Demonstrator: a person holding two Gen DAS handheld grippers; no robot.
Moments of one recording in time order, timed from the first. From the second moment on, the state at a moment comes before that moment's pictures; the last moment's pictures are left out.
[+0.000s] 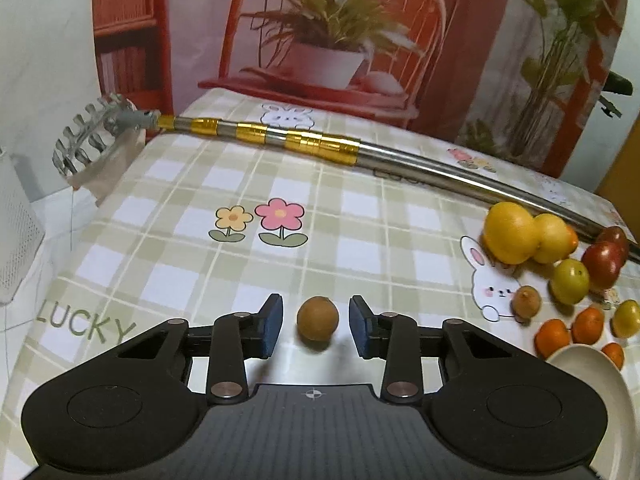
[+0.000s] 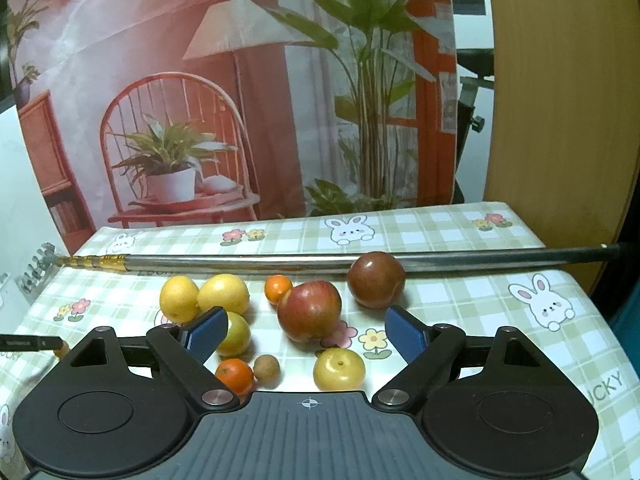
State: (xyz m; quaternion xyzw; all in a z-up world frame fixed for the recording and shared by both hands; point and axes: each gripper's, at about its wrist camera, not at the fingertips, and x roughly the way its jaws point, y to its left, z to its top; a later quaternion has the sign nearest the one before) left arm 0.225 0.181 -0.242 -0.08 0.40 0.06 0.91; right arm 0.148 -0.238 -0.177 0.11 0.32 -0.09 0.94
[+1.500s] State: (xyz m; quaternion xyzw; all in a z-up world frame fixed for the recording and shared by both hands) left arm 0.160 0.057 -0.212 -0.06 0.37 -0.06 0.92; right arm 0.178 -0.278 -0.261 0.10 0.38 -0.05 0.92
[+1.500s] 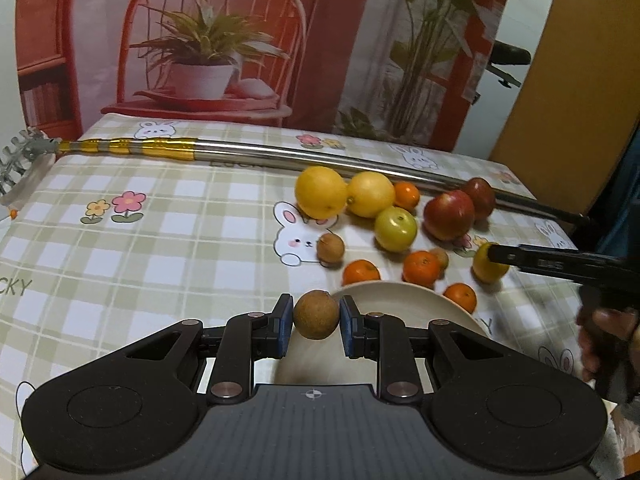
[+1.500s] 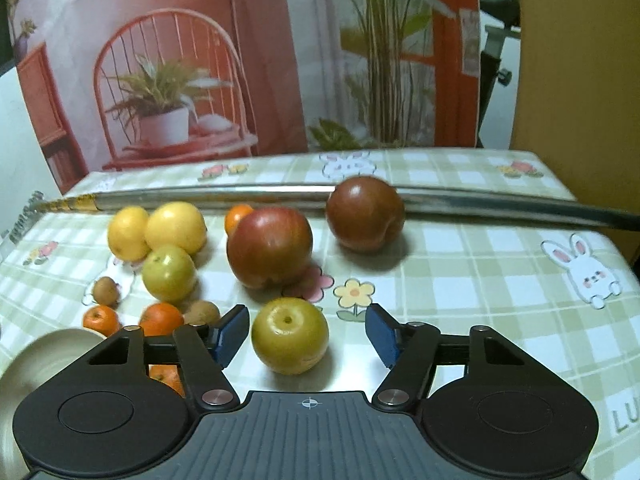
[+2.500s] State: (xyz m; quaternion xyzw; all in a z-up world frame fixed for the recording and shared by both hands) left arm 0.145 0.047 -0.232 -0.06 0.42 -0.08 0.90; right arm 0.122 -0.207 -0.230 0.13 0.36 0.01 0.92
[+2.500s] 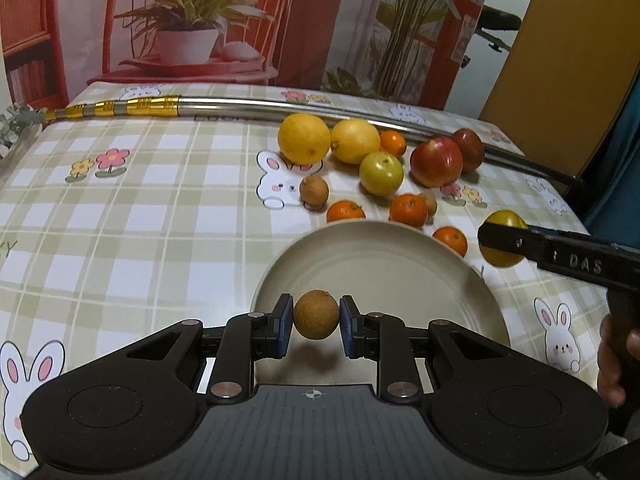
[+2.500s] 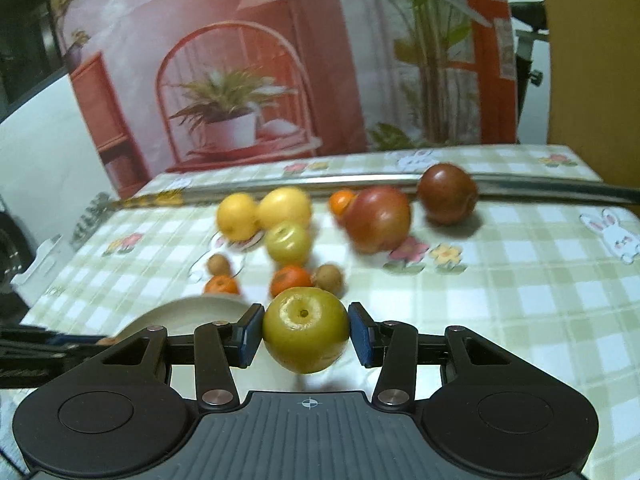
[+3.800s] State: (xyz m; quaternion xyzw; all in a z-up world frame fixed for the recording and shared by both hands) left arm 0.143 0.044 -0.247 -0.03 0.45 -0.06 0.89; right arm 0.108 -0.157 -0.248 0.04 0.41 0.05 0.91
